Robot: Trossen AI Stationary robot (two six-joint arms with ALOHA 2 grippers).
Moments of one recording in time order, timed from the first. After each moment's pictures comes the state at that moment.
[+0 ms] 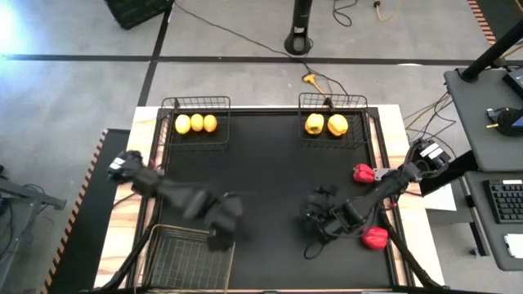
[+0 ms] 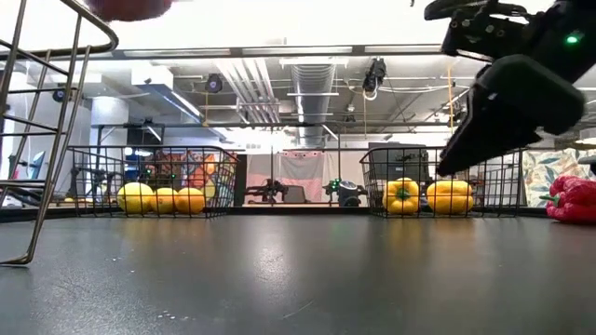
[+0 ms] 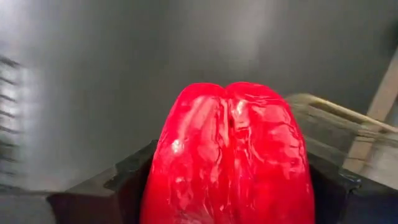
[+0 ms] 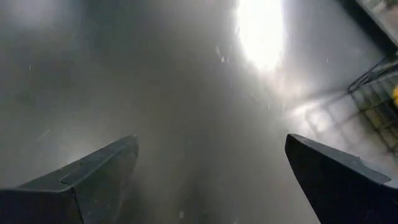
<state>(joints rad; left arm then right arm) -0.47 1.82 1.86 -1.55 -0.13 -0.71 0.56 1.62 0.88 -0.53 0.77 0.81</state>
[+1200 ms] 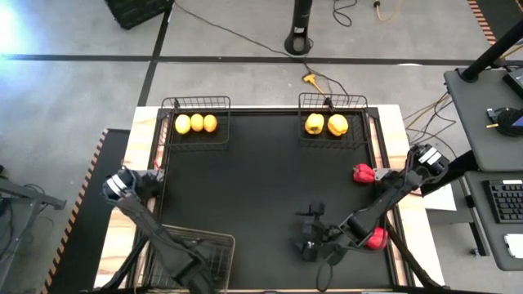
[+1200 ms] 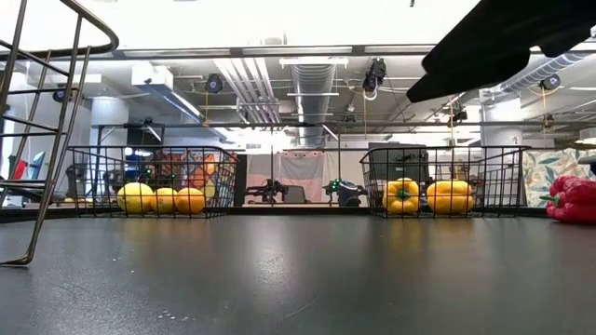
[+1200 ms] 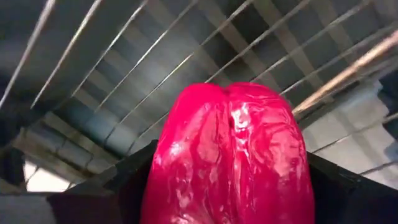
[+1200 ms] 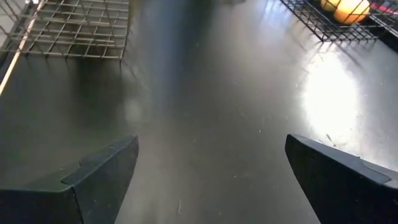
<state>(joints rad) -0.84 1.93 1.56 -1.27 0.27 -1.51 0.69 1.67 0.93 -0.07 0.78 0.53</state>
